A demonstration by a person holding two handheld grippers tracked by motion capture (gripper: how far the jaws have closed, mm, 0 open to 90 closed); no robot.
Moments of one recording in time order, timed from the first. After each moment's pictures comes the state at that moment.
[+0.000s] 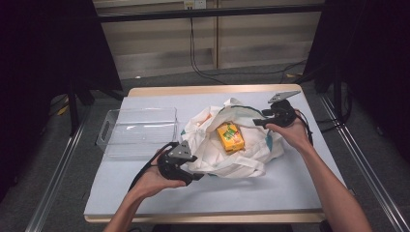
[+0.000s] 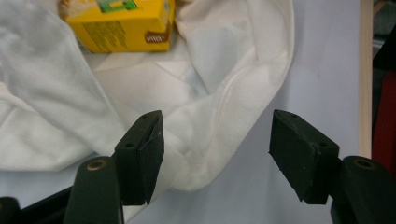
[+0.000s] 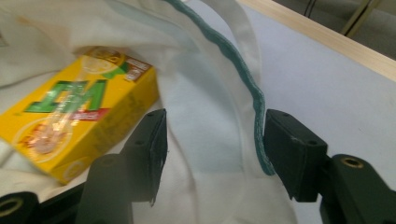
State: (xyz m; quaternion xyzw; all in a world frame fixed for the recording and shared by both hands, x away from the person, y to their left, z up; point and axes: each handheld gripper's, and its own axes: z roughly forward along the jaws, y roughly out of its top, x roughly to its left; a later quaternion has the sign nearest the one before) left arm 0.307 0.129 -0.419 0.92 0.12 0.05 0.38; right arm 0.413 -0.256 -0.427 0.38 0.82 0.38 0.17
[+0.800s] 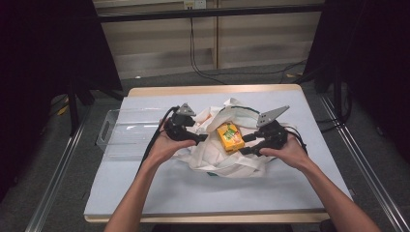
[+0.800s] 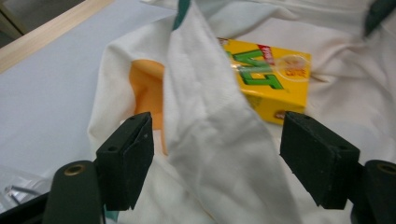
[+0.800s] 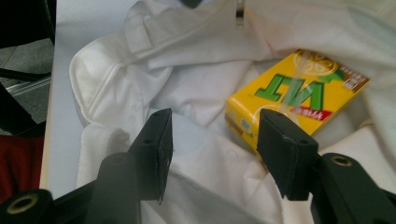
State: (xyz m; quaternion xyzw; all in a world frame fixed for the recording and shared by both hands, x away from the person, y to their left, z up) left arm 0.403 0.099 -0.401 0.88 0.26 0.10 0.38; right arm 0.342 -0.204 -0.409 0.23 0.88 0.42 0.03
